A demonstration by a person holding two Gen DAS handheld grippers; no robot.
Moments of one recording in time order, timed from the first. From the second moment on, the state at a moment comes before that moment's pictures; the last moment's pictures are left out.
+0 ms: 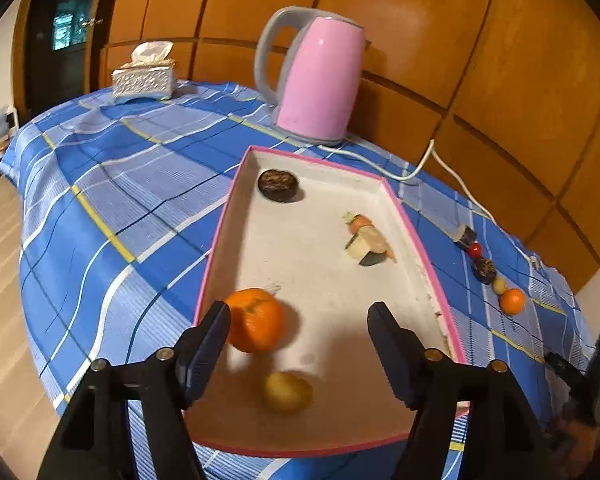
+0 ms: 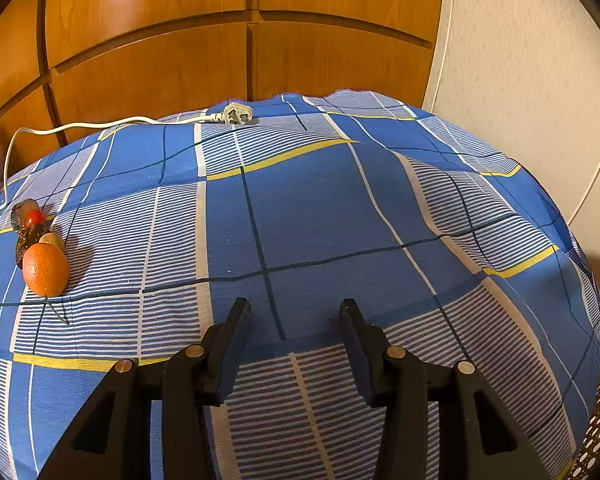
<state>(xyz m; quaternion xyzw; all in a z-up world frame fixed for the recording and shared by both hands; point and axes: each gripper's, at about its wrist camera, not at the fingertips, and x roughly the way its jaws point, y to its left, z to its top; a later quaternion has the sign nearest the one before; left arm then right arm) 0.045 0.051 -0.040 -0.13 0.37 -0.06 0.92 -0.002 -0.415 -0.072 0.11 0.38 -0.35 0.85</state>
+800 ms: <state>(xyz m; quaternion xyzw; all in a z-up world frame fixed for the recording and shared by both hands) 0.041 0.052 -0.044 -0.12 0.37 -0.06 0.92 0.014 -0.384 -0.050 0.18 0.39 -0.19 0.89</state>
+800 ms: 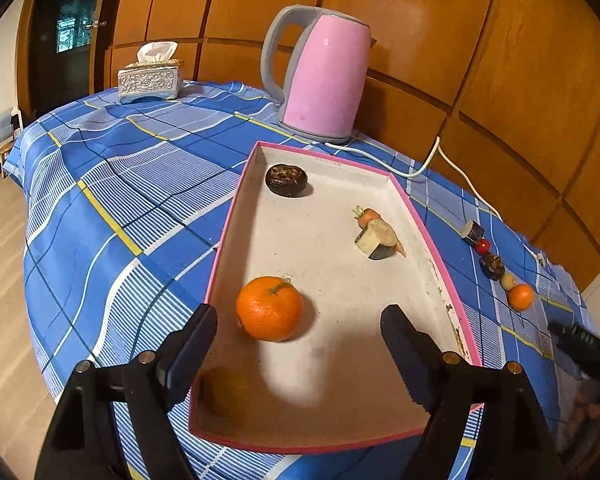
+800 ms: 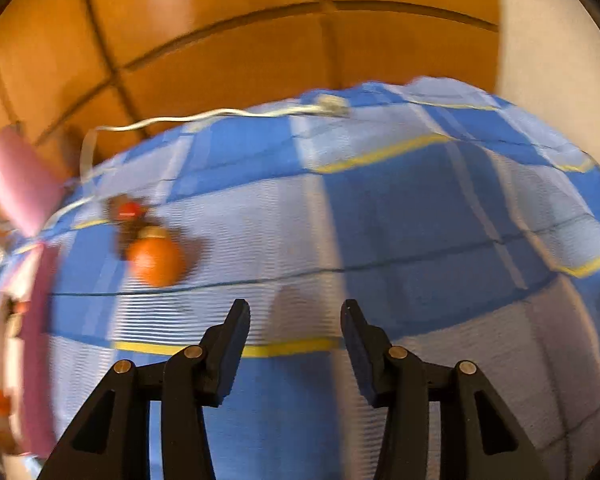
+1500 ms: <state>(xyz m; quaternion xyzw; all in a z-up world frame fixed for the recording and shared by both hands) 0.042 0.060 -0.058 -0.11 0.39 -0.03 0.91 0.115 -0.333 -0.066 0.09 0.44 -0.09 0.89</state>
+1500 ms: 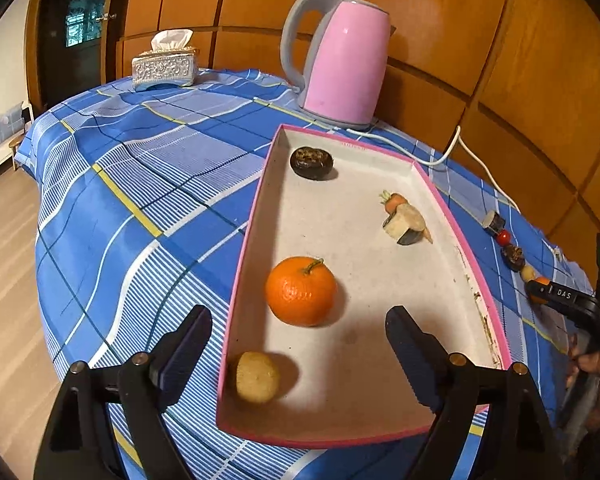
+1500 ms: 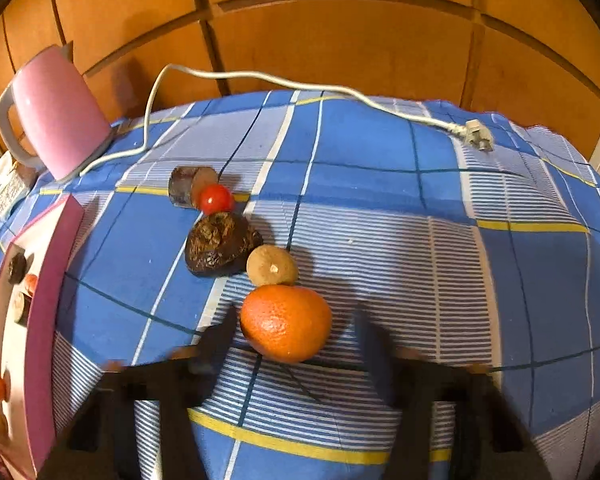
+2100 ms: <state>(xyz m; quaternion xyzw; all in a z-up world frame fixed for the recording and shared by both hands) 0.040 0.065 -0.061 -0.13 0.40 -0.03 0.91 0.093 -0.314 -0.046 0.06 0.42 -0.09 0.90</state>
